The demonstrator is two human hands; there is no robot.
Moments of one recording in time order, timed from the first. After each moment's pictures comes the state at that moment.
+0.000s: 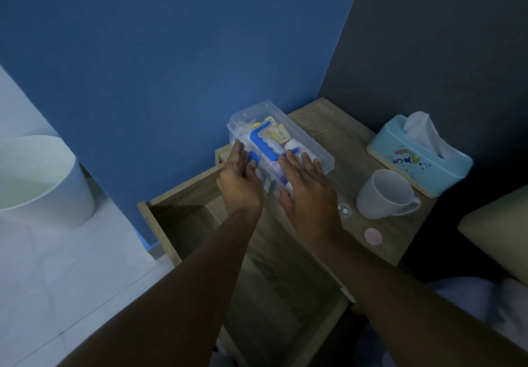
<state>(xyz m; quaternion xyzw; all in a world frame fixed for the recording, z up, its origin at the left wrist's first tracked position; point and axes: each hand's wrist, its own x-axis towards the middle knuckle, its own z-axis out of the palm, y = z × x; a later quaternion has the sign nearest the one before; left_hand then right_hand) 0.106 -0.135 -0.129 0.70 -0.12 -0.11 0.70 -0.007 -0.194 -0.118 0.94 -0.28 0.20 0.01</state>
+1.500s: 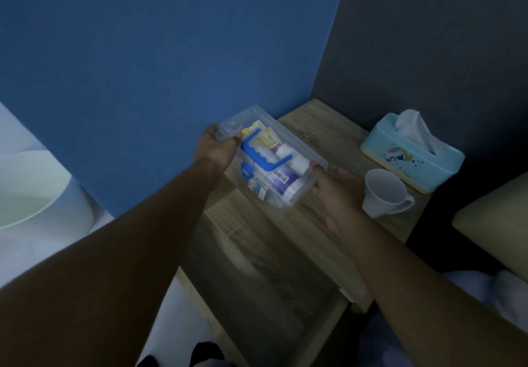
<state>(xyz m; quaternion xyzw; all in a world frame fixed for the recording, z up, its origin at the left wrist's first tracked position) 0.197 -0.157 -0.098 0.74 -0.12 -0.27 0.61 -0.020 -0.232 -0.093 0.48 -0.56 0.30 -0.60</state>
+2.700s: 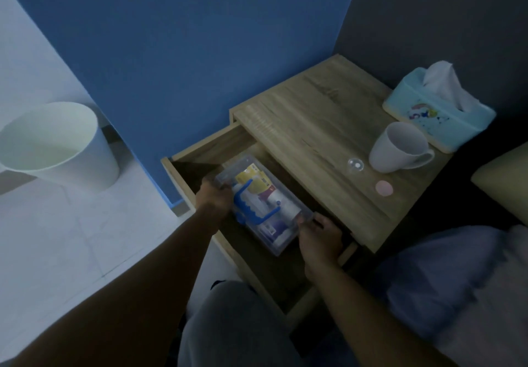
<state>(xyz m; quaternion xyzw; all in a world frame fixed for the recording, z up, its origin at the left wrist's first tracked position) 0.116 -0.013 -0.195 0.81 -0.04 -0.34 0.48 -0.076 -0.087 -0.198 0.46 -0.65 0.24 -0.55</state>
